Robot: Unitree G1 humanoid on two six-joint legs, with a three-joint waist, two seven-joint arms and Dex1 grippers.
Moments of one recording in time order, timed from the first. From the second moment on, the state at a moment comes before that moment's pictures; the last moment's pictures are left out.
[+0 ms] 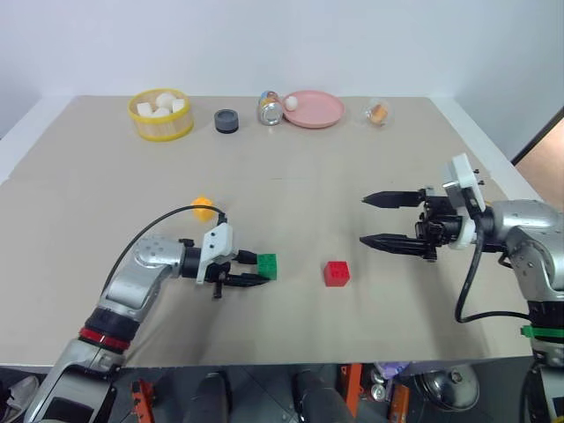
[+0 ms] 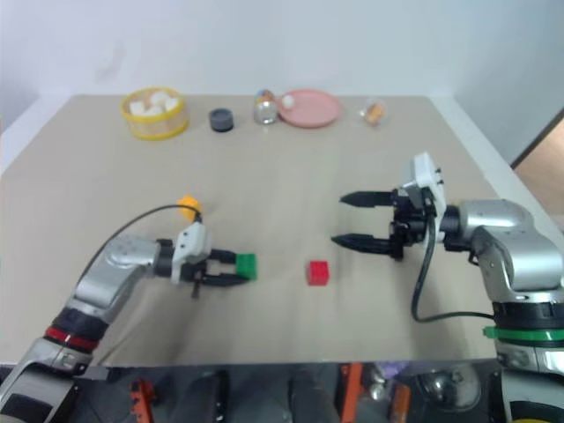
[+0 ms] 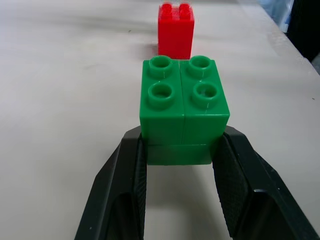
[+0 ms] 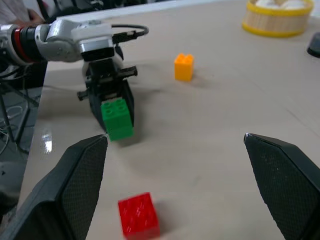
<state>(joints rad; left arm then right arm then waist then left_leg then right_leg) -0.52 0.50 -0.26 0.17 -0.27 0.09 -1.29 -0.47 -0.89 -0.14 -0.07 0.59 0.53 1.33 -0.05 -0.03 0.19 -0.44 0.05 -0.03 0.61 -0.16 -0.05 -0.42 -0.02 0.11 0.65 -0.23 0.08</state>
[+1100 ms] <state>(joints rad) -0.60 0.36 -0.32 0.36 -0.16 0.04 -1.30 -0.33 -0.92 -0.12 -0.17 0.58 0.48 1.29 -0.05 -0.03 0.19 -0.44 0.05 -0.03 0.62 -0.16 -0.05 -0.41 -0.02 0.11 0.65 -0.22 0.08</state>
